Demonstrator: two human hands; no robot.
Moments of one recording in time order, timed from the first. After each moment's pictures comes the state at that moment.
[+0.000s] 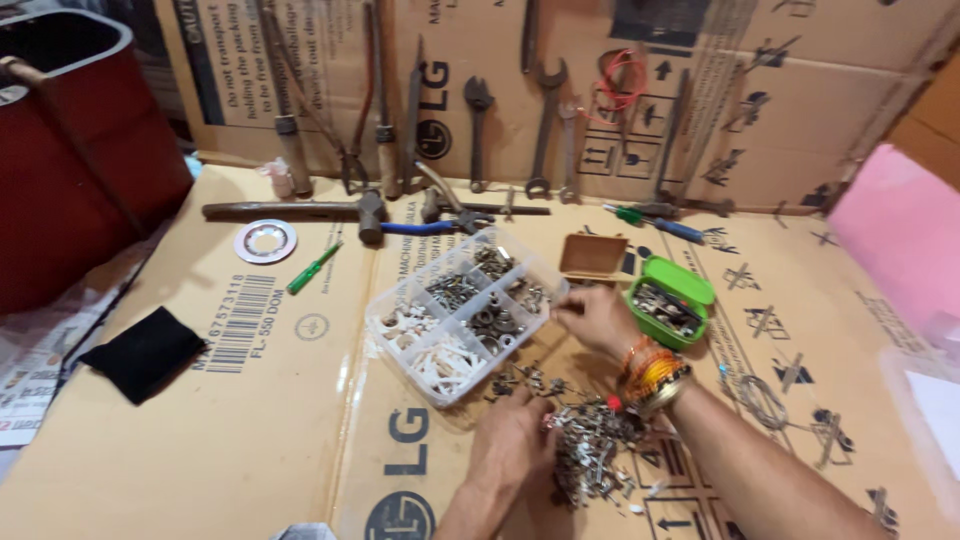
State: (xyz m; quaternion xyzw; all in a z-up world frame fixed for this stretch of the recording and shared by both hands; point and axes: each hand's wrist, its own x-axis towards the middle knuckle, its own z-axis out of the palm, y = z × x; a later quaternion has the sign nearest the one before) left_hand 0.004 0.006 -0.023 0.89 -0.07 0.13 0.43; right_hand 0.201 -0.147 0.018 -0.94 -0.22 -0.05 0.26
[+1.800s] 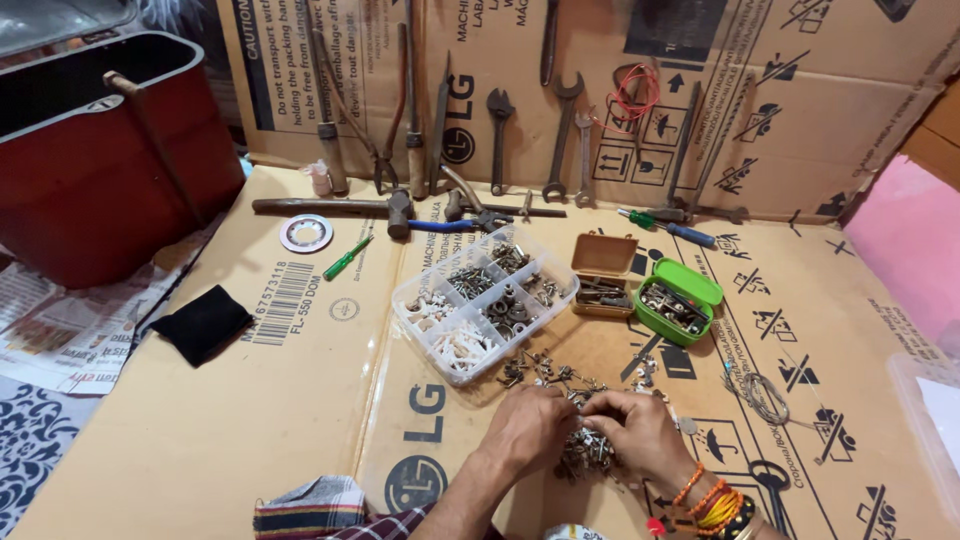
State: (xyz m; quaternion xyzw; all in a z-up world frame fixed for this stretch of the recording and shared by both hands) left_hand -0.007 0.004 -0.008 0.90 -0.22 0.15 0.35; right_hand 0.030 -0.196 0.013 -0.91 -0.16 0.05 0.38
